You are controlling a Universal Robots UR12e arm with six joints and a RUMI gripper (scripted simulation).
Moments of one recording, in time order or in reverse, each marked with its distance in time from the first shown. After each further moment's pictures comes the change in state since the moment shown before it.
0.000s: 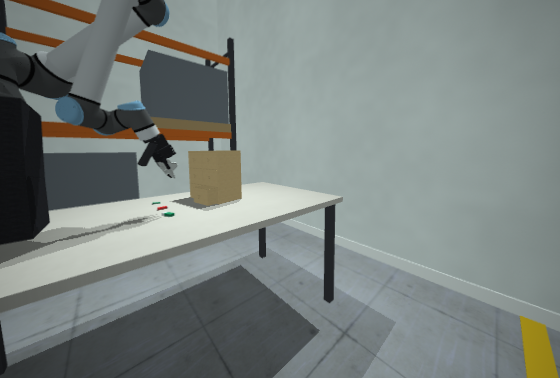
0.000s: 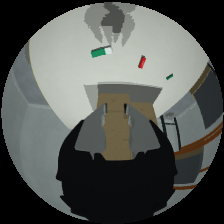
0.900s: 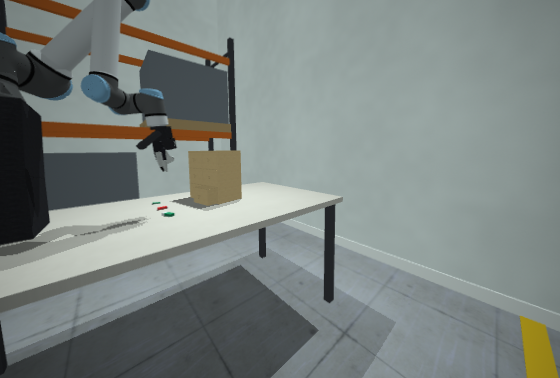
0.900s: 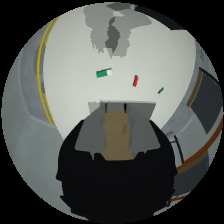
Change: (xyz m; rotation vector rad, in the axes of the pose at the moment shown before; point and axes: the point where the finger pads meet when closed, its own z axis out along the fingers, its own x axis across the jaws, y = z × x) arm 0.000 -0.011 -0.050 0.342 0.001 -0.001
